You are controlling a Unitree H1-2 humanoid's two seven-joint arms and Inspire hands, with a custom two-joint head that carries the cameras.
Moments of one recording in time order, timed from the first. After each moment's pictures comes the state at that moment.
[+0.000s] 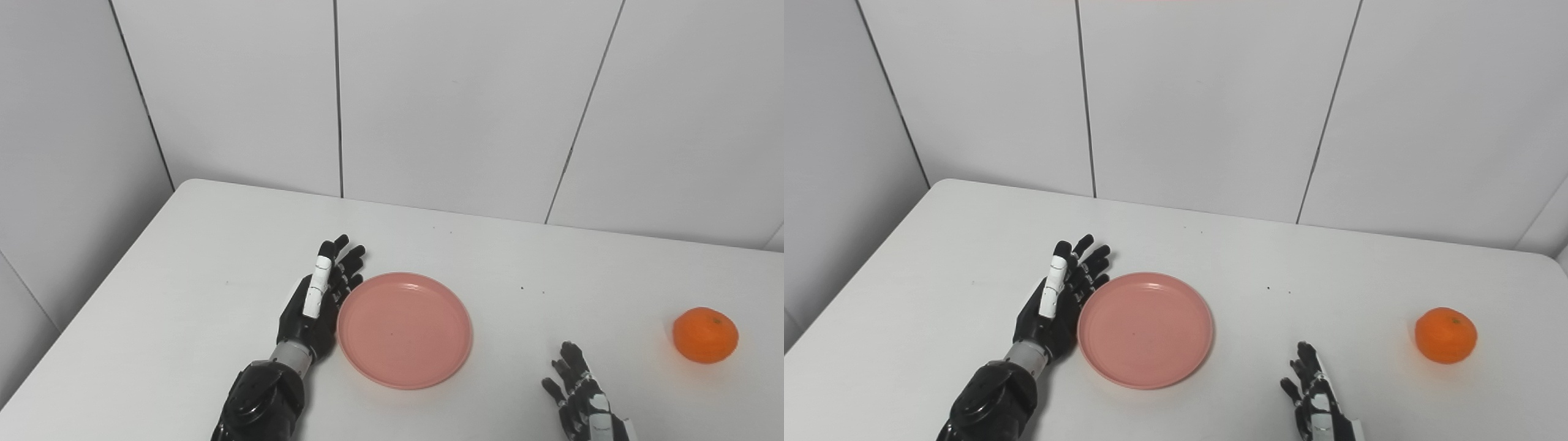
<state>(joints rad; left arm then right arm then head) -0.25 -0.02 0.07 0.04 -0.34 0.30 -0.07 0.23 0.04 0.08 -0.22 0.13 -0.08 0.06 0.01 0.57</state>
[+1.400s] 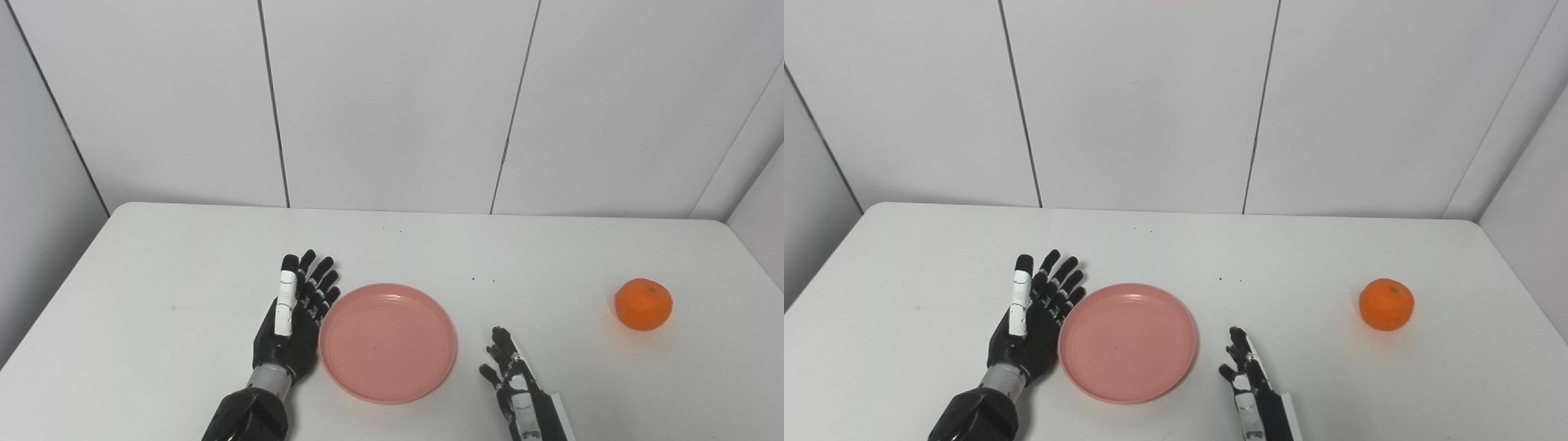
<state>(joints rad) -0.24 -0.09 0.09 0.02 -0.41 0.37 -0.06 0.22 0.07 0.20 -0.22 0.03 -0.05 -0.06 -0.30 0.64</state>
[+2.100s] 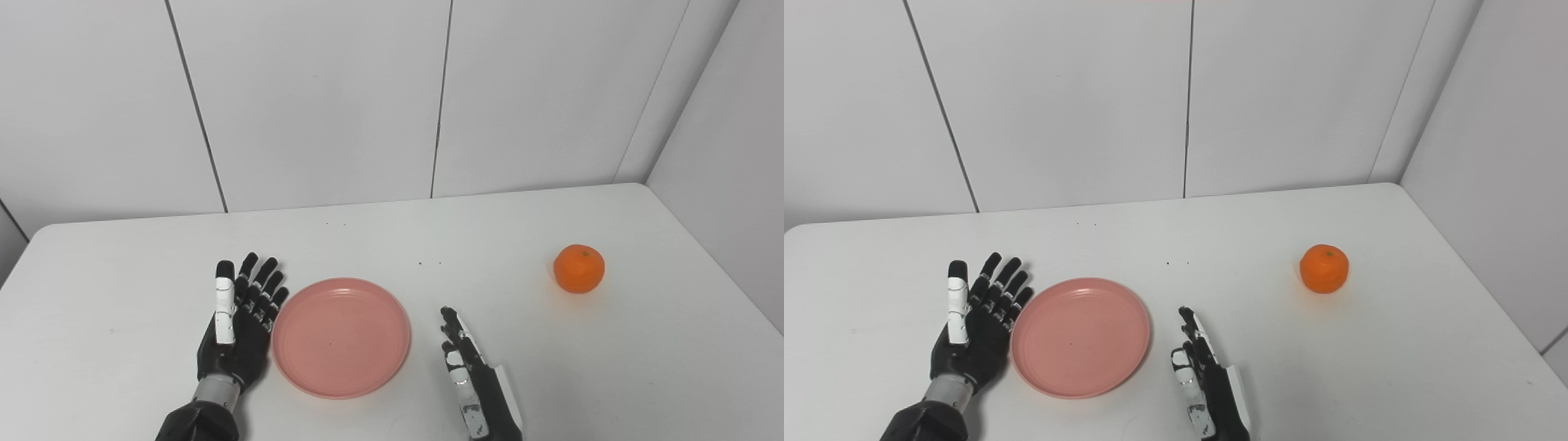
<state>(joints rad) -0.25 -0.06 0.12 0.03 -0.45 0.38 -0.09 0.21 0.11 0.24 -0.18 -0.13 -0.10 -0.15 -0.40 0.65</state>
